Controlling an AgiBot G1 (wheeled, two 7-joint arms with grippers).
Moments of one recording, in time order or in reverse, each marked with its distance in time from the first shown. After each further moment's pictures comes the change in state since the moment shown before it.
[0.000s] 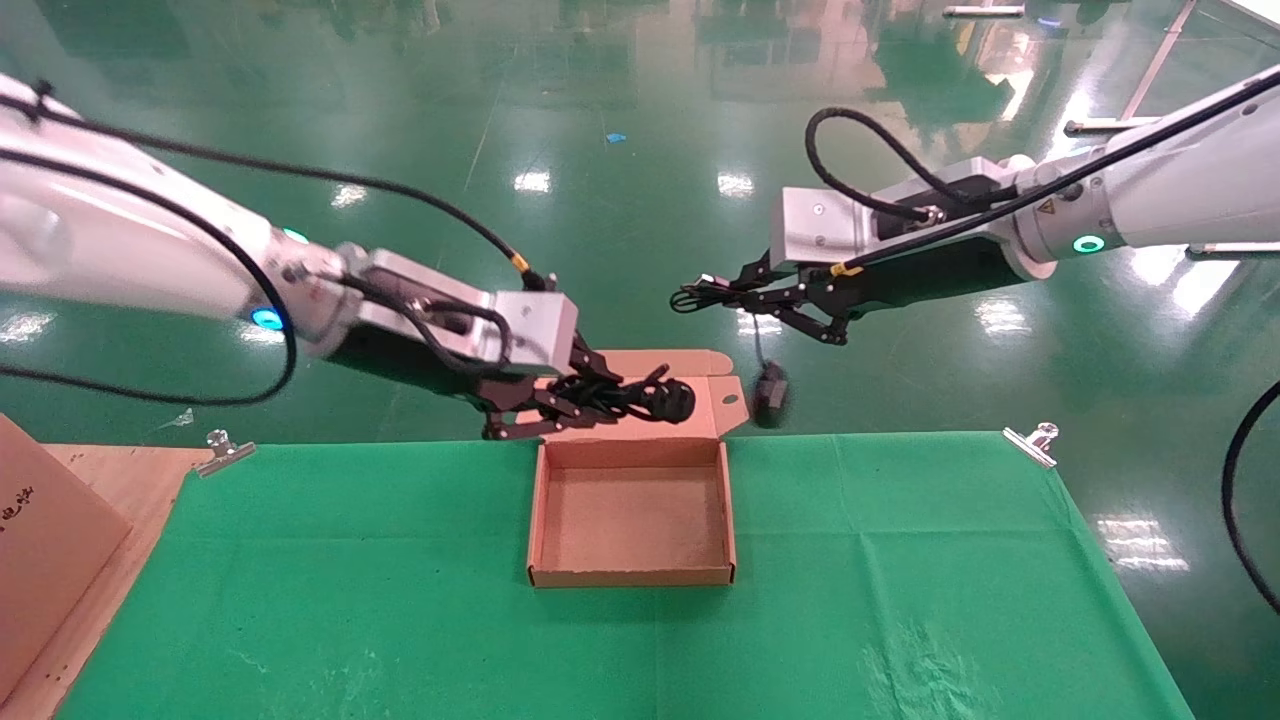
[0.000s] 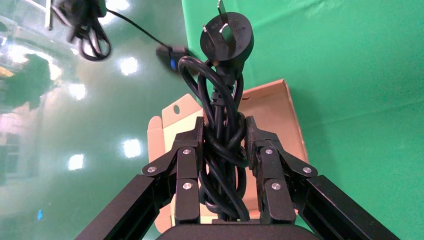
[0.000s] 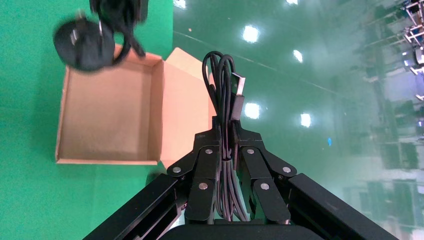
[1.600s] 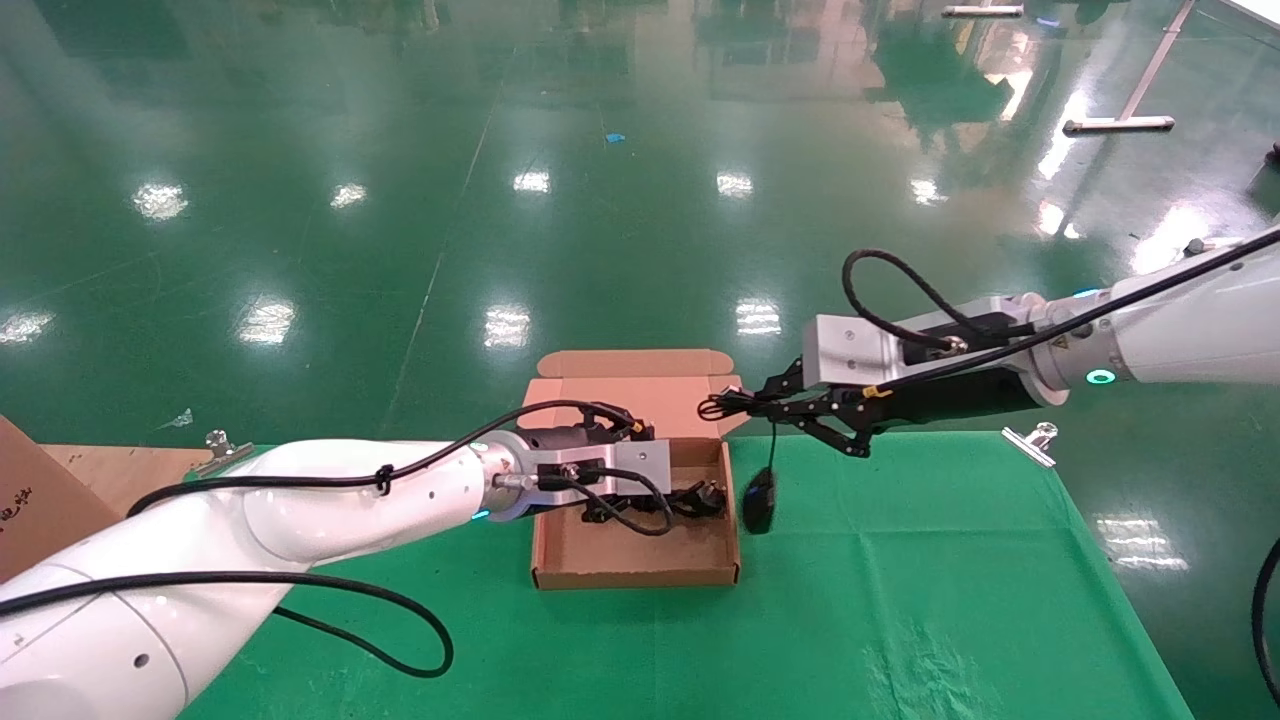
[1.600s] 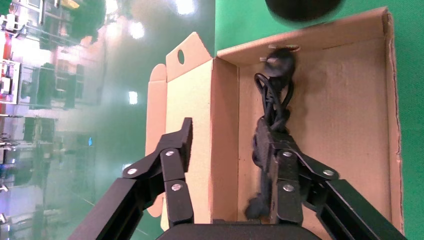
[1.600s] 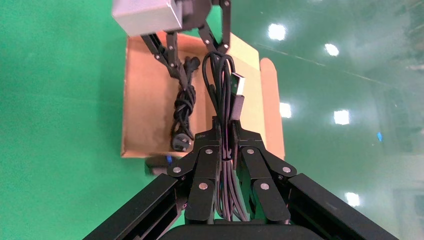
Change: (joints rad) left arm 0.408 0.037 0.515 -0.412 -0.260 -0.825 -0.309; right arm -0.112 0.028 0.017 -0.046 0.027 -0.037 -0.074
